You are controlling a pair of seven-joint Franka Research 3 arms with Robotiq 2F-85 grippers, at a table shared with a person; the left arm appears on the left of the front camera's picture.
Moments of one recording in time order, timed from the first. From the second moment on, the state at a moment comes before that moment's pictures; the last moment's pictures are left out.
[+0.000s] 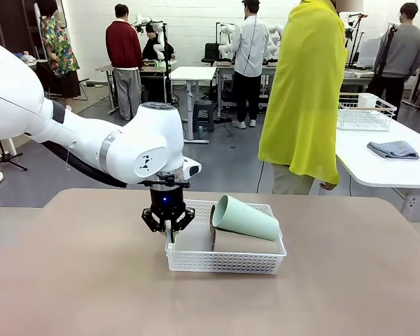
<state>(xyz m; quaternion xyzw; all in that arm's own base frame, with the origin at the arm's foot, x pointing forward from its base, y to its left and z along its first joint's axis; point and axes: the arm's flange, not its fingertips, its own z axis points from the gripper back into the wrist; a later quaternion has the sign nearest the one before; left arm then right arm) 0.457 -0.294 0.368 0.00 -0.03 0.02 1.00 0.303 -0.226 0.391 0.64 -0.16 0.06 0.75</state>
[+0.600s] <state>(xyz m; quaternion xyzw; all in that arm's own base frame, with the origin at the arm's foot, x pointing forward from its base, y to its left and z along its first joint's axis) 0.457 -0.294 0.368 0.00 -0.03 0.02 1.00 0.295 -0.218 0.399 0.64 -0.09 0.05 0.76</state>
